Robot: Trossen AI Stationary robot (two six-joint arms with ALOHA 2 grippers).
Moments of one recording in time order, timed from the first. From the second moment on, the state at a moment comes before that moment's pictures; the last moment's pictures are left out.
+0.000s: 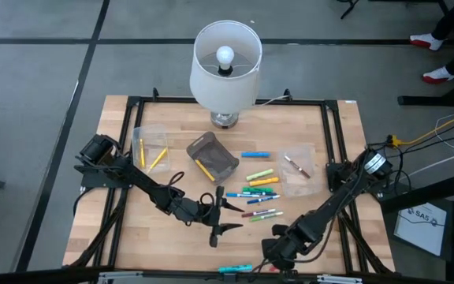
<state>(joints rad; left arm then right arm) -0.50 1.79 0.97 0.73 -0.45 0.18 0.76 1.82 1.27 -0.52 -0.18 0.81</state>
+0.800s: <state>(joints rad) -0.50 1.79 0.97 0.73 -0.45 0.21 0.87 1.83 1.27 -0.57 0.09 0.77</state>
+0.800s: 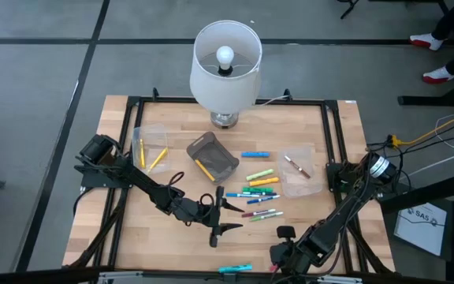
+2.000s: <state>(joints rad) -0.50 1.79 0.97 0.72 -0.48 0.23 0.89 1.98 1.27 -0.58 0.06 0.67</state>
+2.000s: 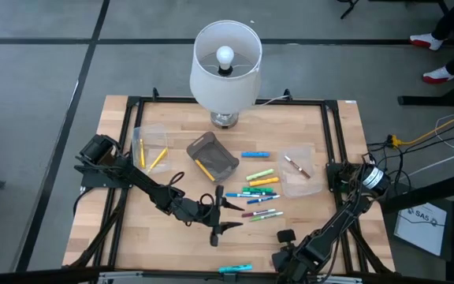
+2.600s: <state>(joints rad) -0.50 1.79 0.97 0.72 -0.48 0.22 0.88 1.98 1.27 -0.58 0.04 0.68</state>
